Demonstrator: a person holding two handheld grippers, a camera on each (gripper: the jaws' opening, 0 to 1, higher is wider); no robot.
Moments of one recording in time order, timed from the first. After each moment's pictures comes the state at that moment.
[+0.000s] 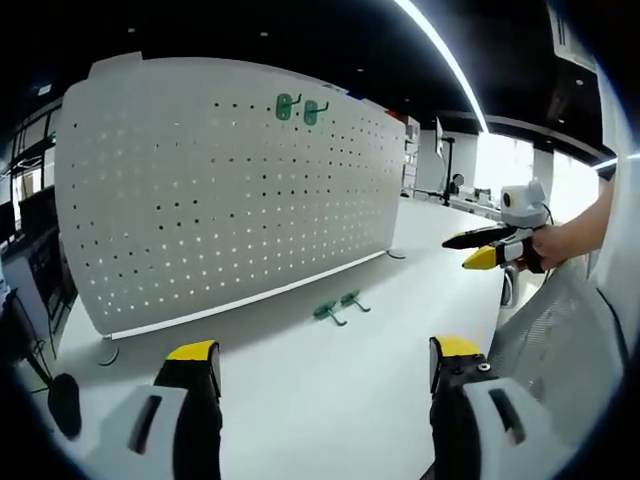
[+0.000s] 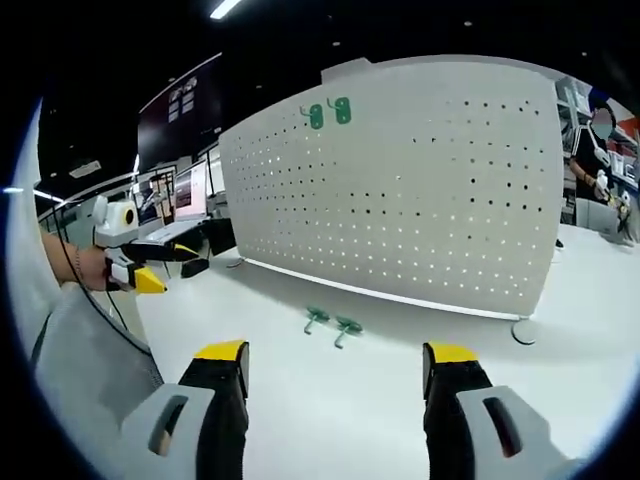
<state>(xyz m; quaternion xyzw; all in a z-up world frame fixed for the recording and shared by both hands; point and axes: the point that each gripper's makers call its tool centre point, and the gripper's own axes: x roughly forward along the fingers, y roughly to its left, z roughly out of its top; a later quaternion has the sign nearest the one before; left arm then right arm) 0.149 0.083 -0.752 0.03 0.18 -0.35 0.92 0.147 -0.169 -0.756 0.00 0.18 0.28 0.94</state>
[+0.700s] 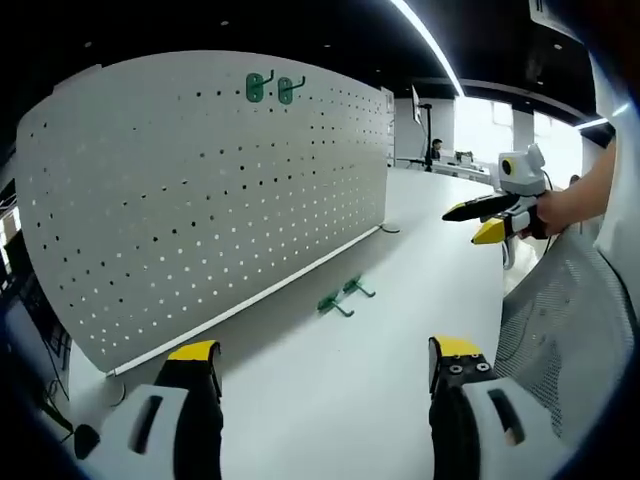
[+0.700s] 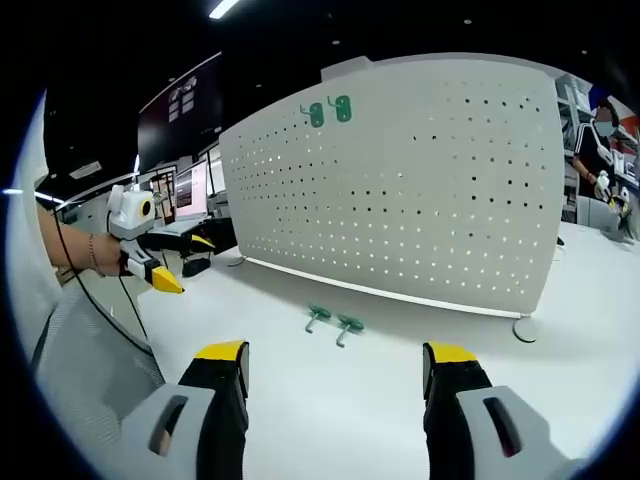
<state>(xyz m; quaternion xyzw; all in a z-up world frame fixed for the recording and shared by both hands) 0.173 0.074 -0.761 0.11 0.21 -0.39 0.89 0.145 -0.167 -0.757 0.00 0.18 0.28 0.94</state>
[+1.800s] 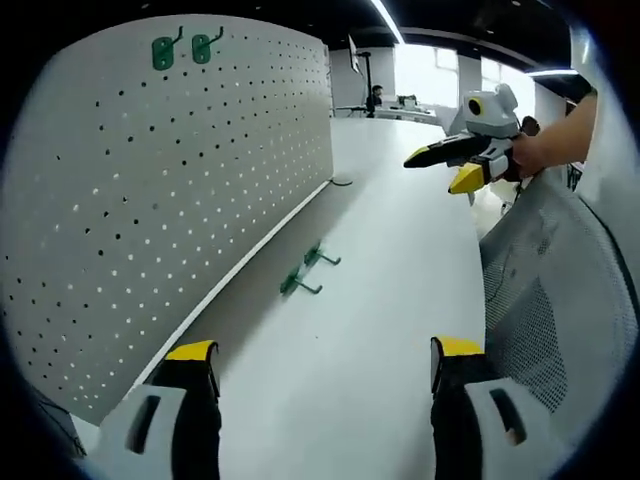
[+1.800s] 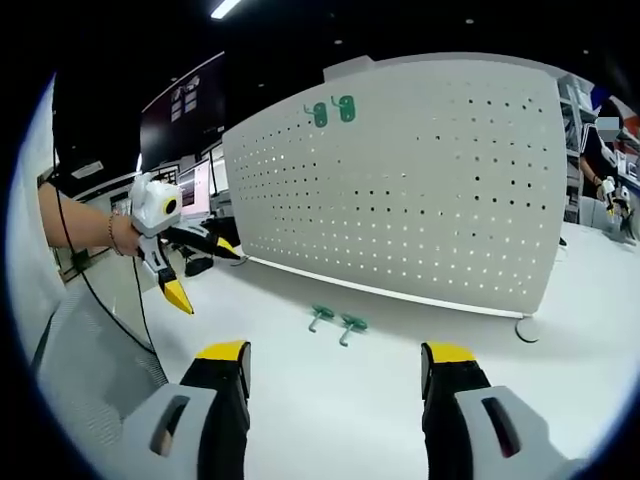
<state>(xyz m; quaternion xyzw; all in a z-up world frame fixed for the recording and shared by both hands) 0.177 0.045 -0.788 0.21 0.27 -0.48 0.80 0.144 -0.165 -0.757 0.00 0.19 0.29 0.94</state>
